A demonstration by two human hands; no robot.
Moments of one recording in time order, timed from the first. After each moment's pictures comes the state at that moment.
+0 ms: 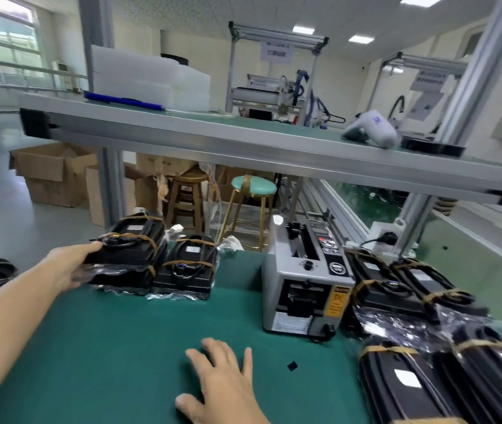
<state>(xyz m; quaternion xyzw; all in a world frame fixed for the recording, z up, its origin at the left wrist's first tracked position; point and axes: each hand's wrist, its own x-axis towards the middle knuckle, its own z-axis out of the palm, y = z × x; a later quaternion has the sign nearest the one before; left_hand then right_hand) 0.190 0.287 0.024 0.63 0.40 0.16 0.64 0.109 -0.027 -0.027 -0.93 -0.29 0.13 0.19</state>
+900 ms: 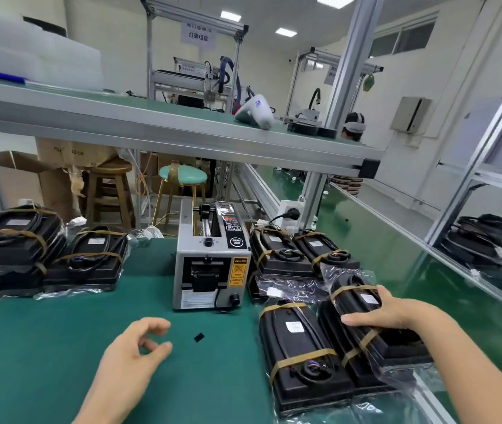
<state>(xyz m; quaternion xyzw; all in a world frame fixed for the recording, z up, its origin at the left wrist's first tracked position) 0.088 0.002 -0.027 0.82 0.07 0.09 0.56 0.154 -0.386 0.082 -0.94 0.22 0.22 0.16</state>
